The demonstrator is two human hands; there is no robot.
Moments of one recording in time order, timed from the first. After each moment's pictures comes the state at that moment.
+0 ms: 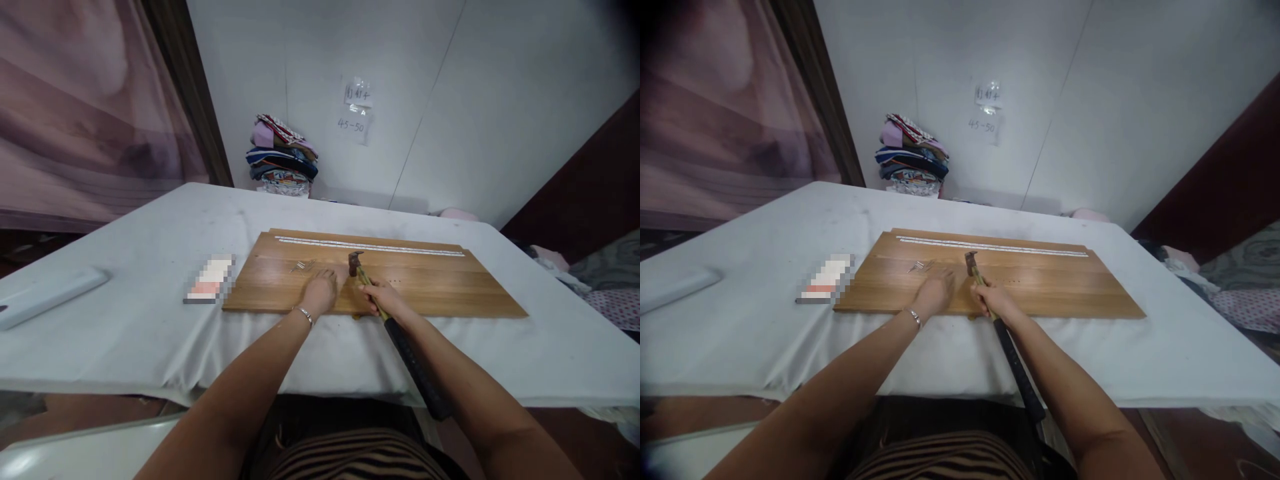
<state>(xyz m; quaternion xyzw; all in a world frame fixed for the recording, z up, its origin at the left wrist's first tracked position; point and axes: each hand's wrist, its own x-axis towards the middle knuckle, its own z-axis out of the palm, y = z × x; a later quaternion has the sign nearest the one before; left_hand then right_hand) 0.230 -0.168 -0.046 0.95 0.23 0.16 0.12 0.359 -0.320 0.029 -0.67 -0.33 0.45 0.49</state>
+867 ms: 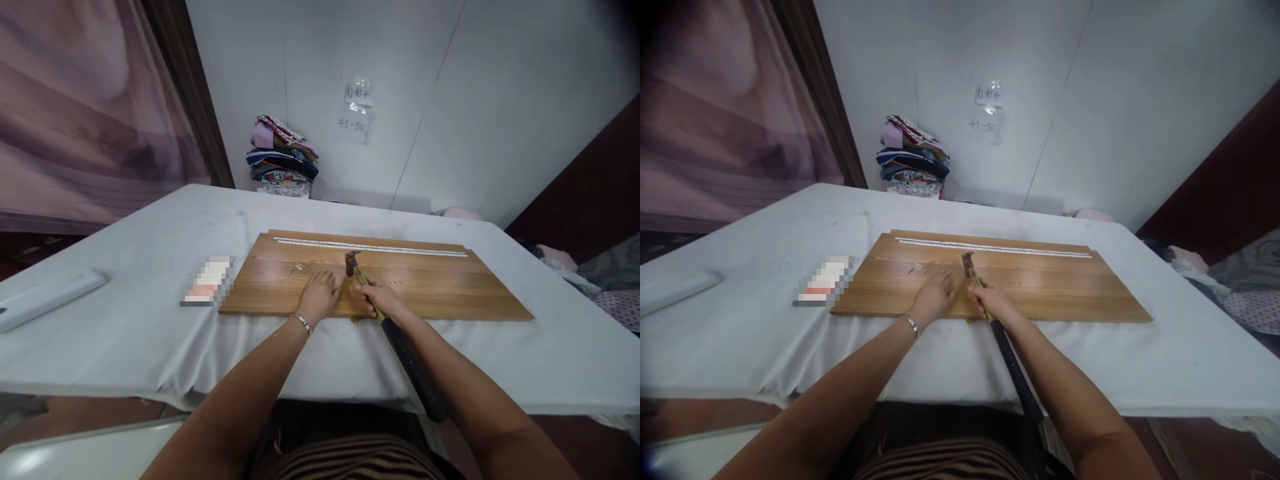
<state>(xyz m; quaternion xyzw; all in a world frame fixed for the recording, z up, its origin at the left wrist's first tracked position) 0.223 -0.177 -0.053 0.94 0.27 0.18 0.11 0.362 -0.313 0.022 -0.66 -0.32 0.47 0.50</state>
